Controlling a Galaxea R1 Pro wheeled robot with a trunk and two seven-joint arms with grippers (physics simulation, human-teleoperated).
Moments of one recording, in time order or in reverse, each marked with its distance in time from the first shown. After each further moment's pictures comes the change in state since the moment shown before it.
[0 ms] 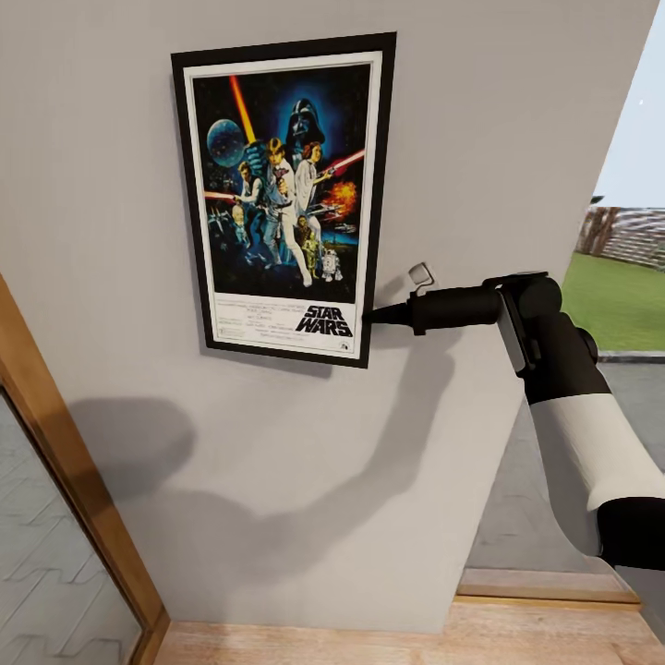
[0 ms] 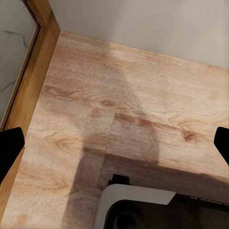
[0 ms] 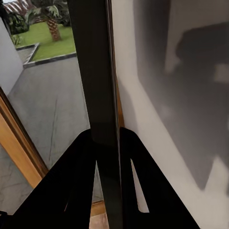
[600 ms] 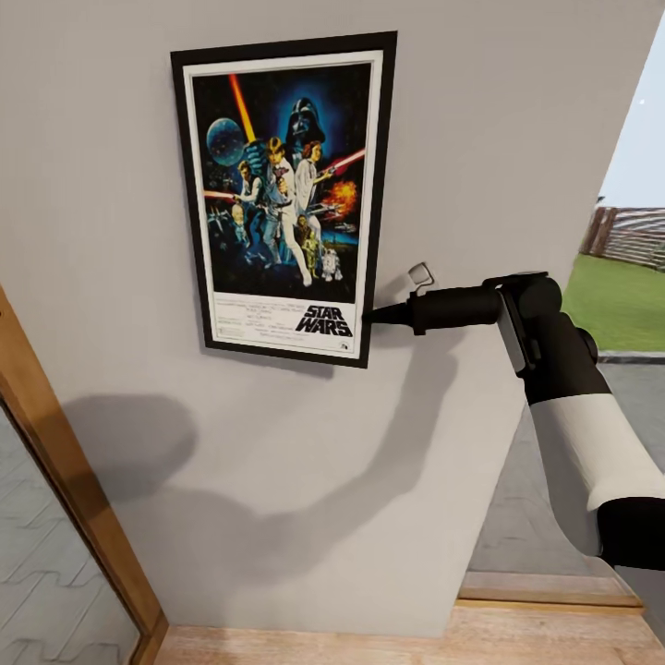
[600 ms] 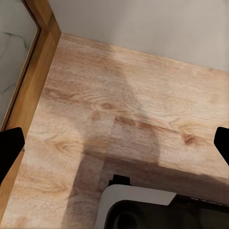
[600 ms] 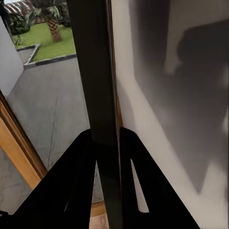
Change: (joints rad) left arm 0.000 0.000 0.008 0.000 0.000 0.000 0.000; right arm 0.000 0.000 0.000 0.000 -0.004 0.002 0.000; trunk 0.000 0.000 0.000
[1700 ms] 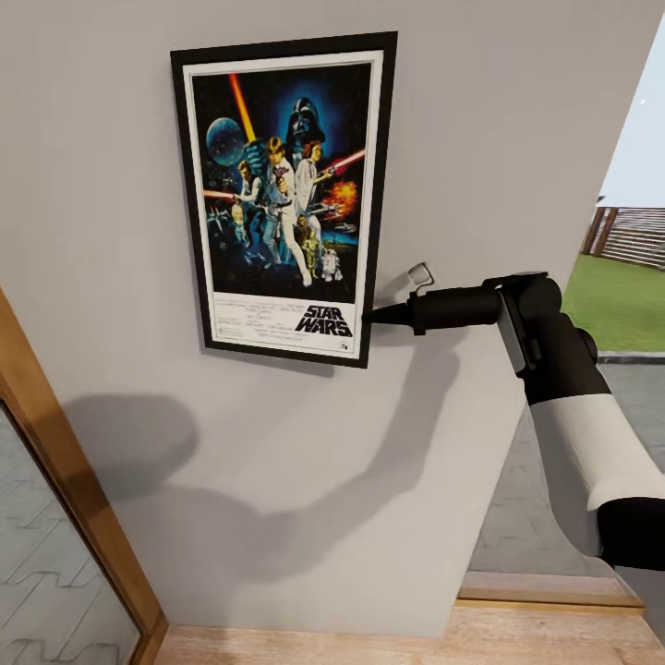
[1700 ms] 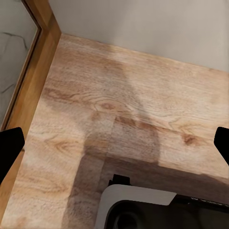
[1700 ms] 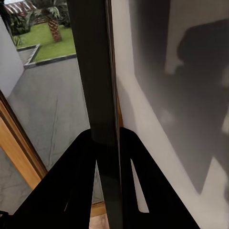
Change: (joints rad) left arm 0.000 0.000 0.000 0.000 0.000 0.000 0.000; right arm 0.001 0.000 0.000 0.000 -0.002 -0.001 0.000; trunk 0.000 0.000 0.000
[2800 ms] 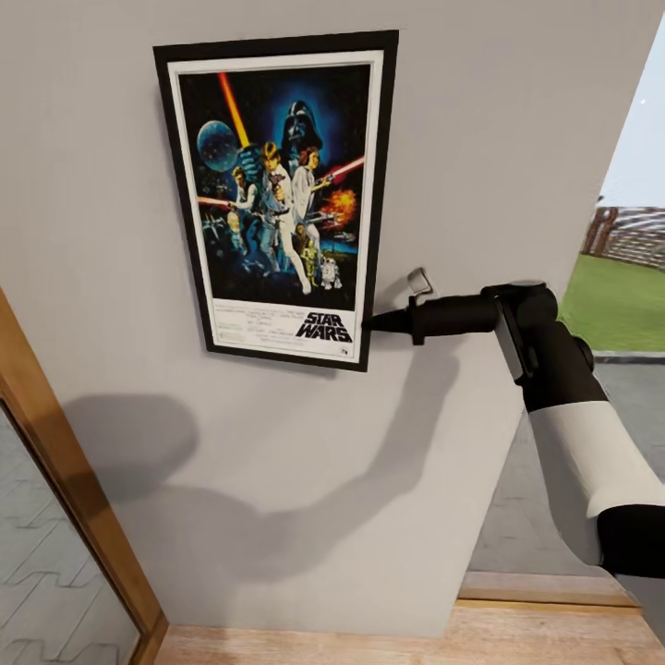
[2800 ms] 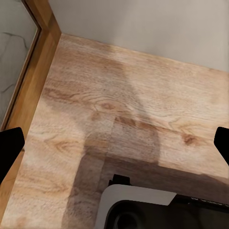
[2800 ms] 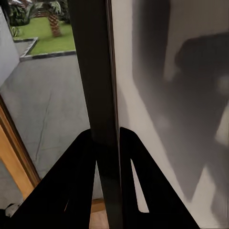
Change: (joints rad) left arm 0.000 0.000 0.000 0.000 0.000 0.000 0.000; right arm 0.027 0.000 0.000 0.005 0.004 -0.130 0.001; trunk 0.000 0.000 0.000
